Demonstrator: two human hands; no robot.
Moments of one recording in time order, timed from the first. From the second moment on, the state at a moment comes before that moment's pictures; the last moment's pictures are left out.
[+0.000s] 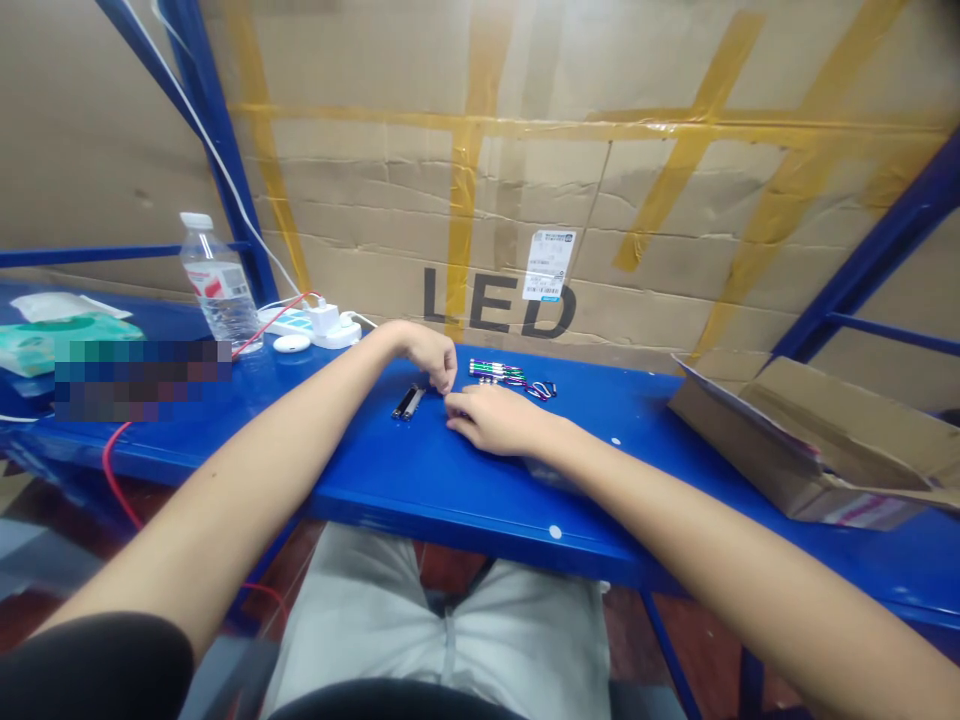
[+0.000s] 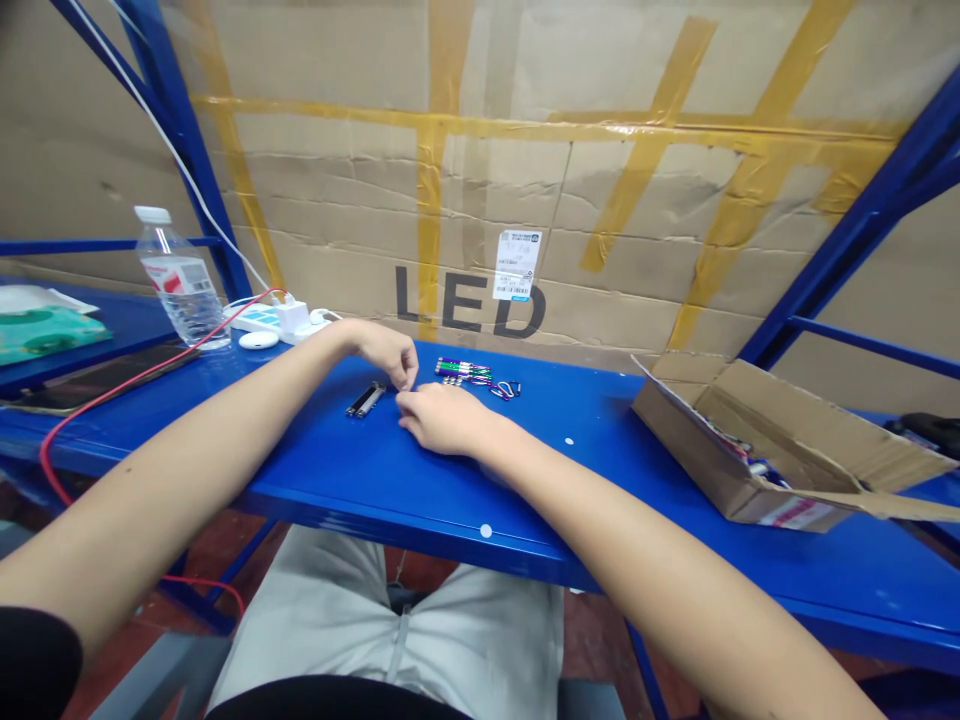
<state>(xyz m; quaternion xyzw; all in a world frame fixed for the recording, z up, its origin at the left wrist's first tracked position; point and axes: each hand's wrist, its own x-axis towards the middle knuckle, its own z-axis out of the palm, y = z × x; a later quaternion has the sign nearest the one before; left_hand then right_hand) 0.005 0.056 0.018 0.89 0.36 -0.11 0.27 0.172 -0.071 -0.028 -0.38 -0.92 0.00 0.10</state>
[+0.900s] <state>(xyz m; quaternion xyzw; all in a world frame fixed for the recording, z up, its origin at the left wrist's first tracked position) 0.048 0.042 -0.020 0.96 0.27 0.03 0.02 0.278 -0.039 -0.022 -0.53 -0.81 0.23 0.14</state>
